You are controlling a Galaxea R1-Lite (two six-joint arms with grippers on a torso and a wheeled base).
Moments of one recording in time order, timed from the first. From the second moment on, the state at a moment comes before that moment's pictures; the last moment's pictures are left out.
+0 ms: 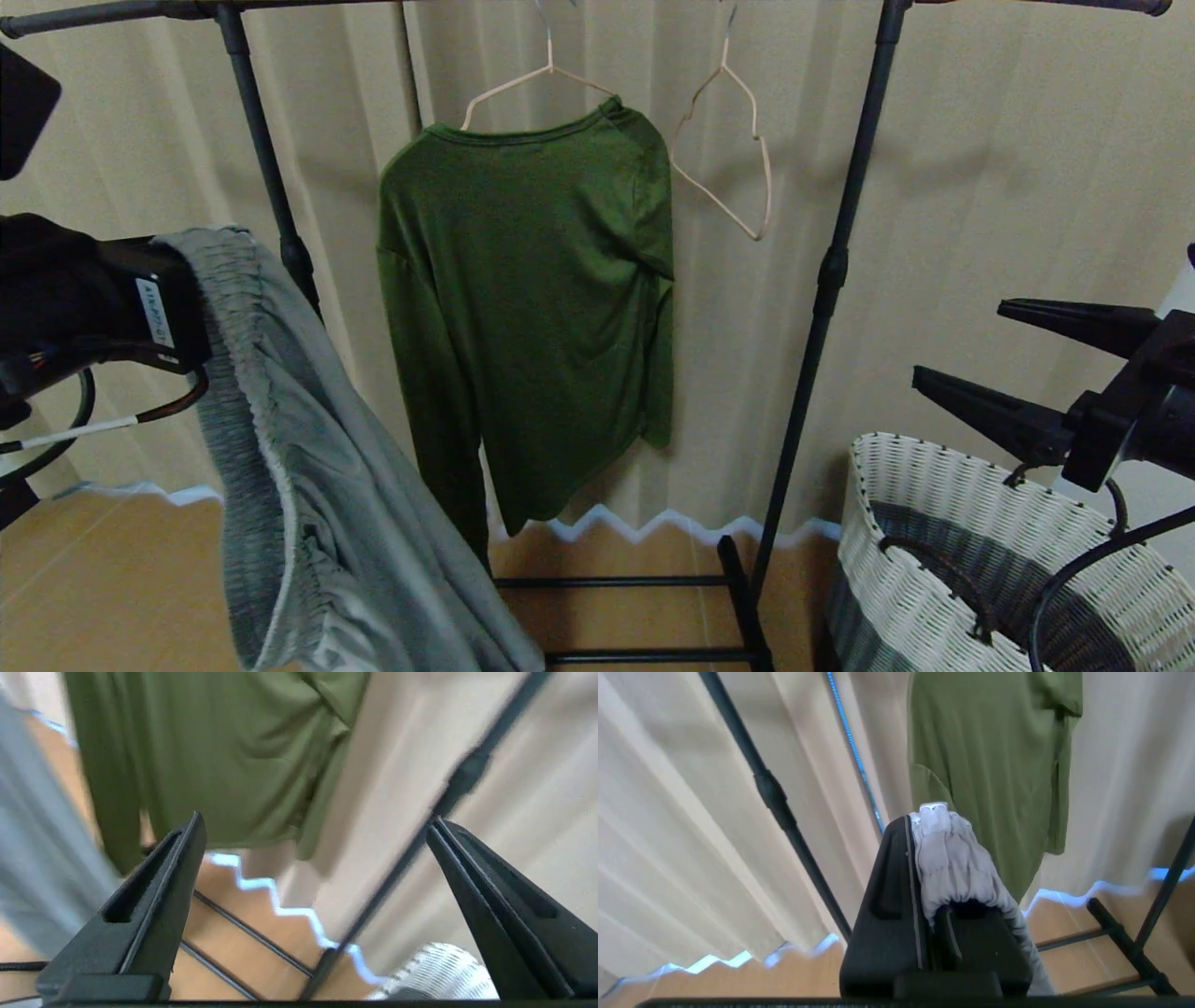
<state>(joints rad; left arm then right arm) -0.36 1.19 -0.85 -0.29 0.23 0.24 0.28 1.19 -0.62 -0.44 0.19 -0.21</state>
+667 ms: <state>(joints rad) -0.36 1.17 -0.85 -0.29 0.23 0.24 0.22 1.17 -0.52 -0.59 0.17 -0.27</state>
